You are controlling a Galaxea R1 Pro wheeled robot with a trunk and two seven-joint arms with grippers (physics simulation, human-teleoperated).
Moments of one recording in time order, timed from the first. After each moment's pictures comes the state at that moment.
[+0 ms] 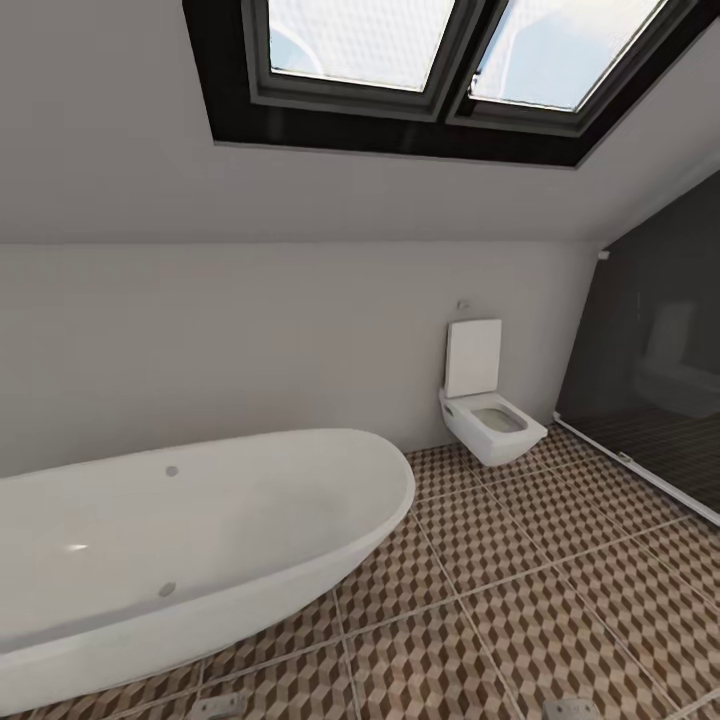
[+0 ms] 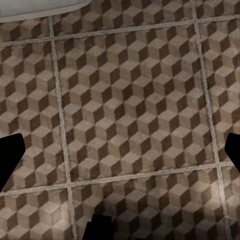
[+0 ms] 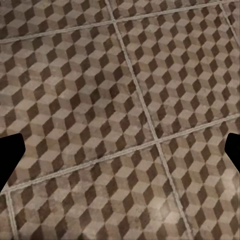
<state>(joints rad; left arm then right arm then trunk) -0.18 -0.04 0.14 -0.62 0.00 0.26 0.05 -0.24 -0.12 0.01 -0.40 0.00 -0.07 -0.03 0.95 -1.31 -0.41</state>
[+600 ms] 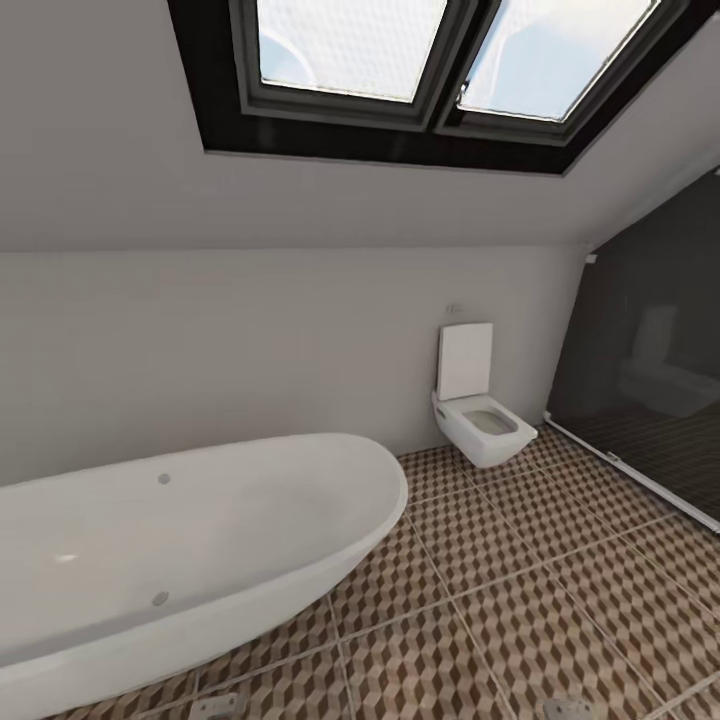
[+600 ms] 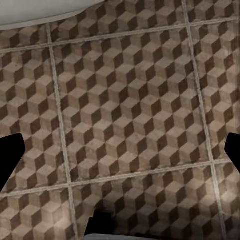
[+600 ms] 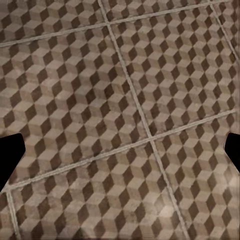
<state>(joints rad) -0.18 -0.04 0.14 -0.63 0.00 0.26 0.05 -0.24 -0.12 0.01 -0.40 0.00 -0.07 -0.03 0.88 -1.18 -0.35</state>
